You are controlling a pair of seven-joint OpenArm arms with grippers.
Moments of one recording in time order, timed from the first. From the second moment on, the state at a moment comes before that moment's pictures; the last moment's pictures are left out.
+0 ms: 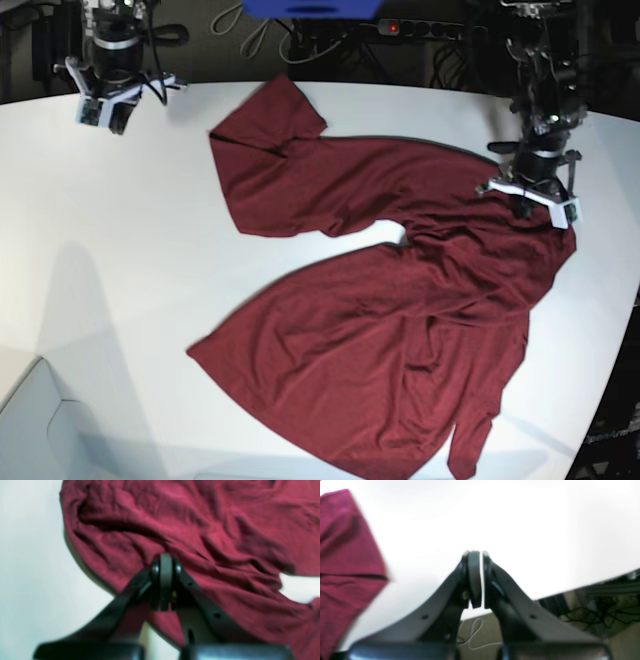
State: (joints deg) left arm 14.2 -10.1 -17.0 91.6 -24.3 -0.1 26.9; right arm -40.3 -5.8 16.0 115.1 -0.3 0.6 -20.3
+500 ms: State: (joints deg) left arm 14.7 -10.2 -28.6 88.4 -24.4 0.1 27.0; right arm -40.6 1.1 -8.0 115.4 -0.3 0.6 -28.9
